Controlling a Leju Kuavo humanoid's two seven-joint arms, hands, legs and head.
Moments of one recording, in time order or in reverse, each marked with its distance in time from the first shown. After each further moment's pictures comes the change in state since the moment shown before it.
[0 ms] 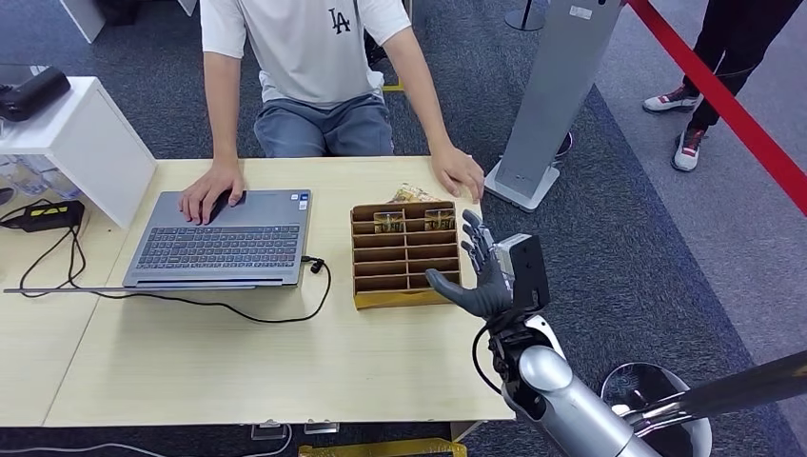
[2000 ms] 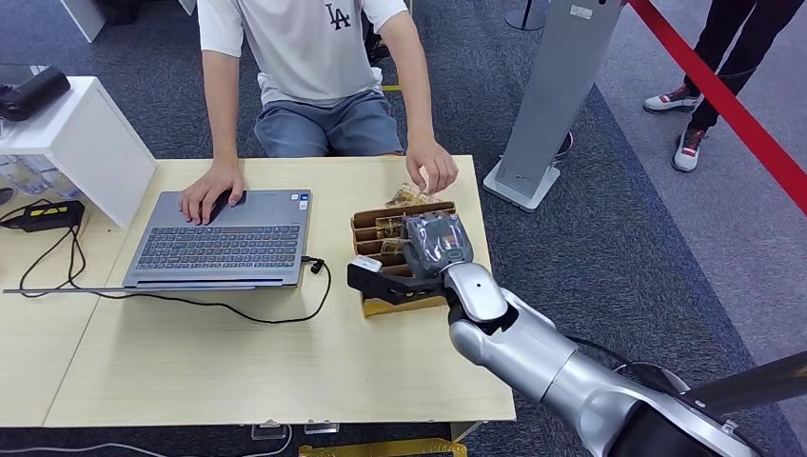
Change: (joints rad) left arm -0.003 -0.006 -0.036 0.002 -0.049 -0.036 -0.004; right arm -0.477 0.092 0.225 0.061 1.277 0.103 0.588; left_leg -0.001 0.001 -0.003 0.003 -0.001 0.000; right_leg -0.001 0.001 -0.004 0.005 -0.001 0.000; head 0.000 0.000
